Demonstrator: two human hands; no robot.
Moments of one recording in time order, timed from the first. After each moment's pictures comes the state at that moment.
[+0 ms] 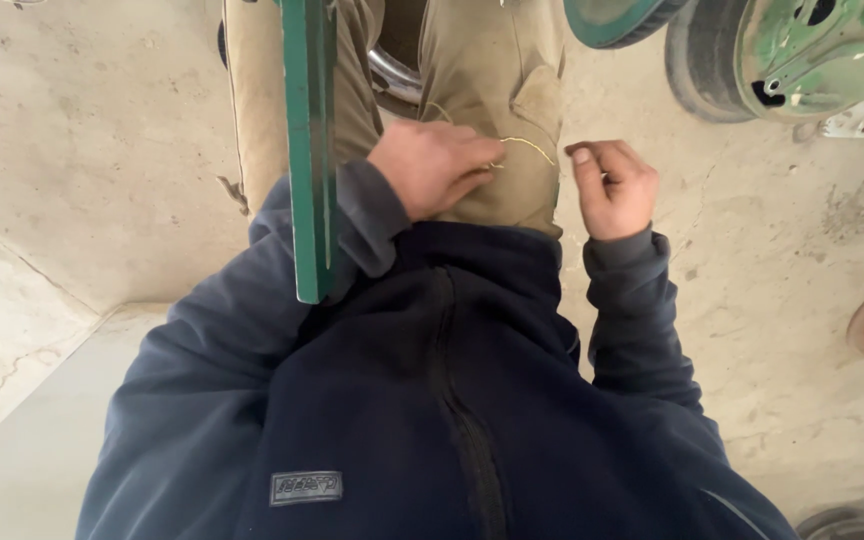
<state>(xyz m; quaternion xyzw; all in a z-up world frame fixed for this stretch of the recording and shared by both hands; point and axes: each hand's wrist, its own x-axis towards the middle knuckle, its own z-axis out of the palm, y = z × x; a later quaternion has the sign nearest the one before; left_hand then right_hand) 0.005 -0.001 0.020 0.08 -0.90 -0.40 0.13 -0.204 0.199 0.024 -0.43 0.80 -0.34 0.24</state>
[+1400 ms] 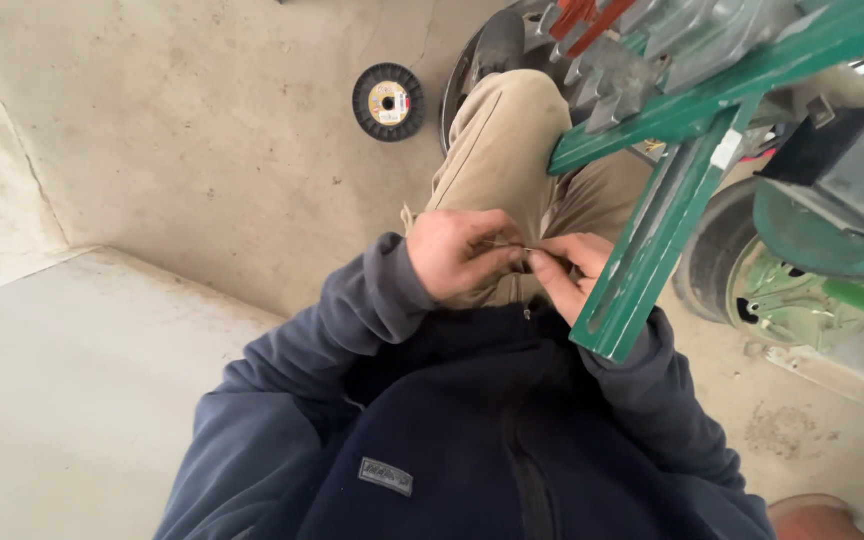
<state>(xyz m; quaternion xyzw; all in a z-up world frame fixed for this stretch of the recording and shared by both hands) 0.149 -0.030 0.054 0.32 -0.69 -0.59 0.26 -0.067 0.049 0.087 -0.65 0.62 -0.28 0.34</state>
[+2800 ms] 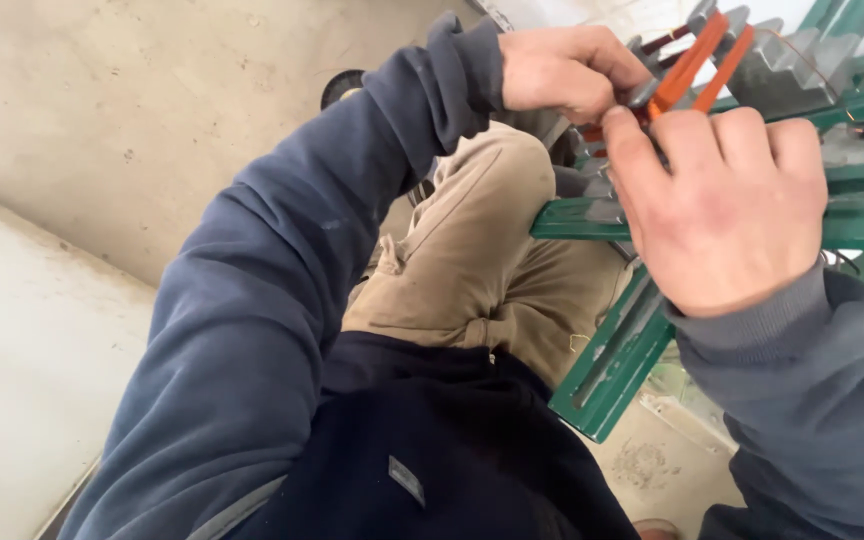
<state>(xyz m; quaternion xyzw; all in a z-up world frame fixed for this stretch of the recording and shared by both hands) 0.087 -0.255 0.030 -0.01 -0.60 -0.77 0.22 -0.040 -0.134 0.243 -0.91 0.36 0.09 -0.19</state>
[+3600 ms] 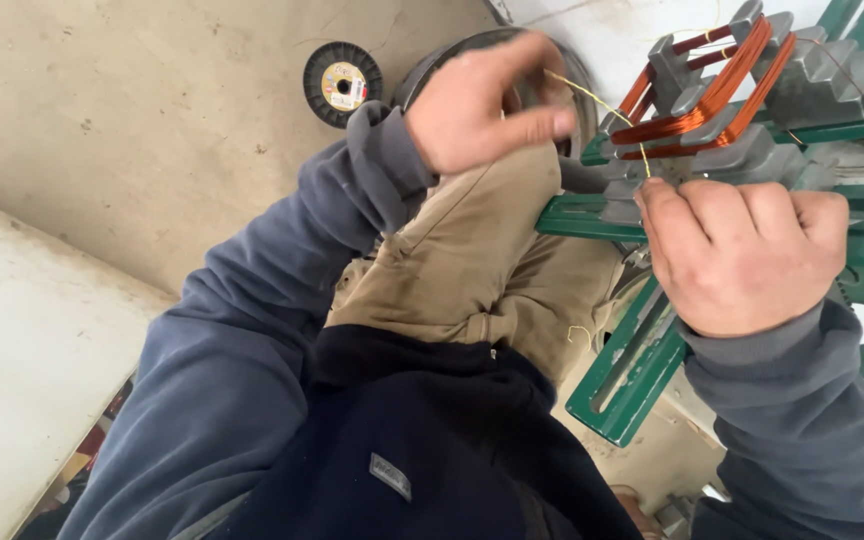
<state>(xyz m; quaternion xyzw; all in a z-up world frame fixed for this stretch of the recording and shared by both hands) 0.156 -0.185 0.027 0.33 -0.67 -0.53 0.40 -0.055 -0.119 0.220 -0.90 0.36 0.10 -0.21</state>
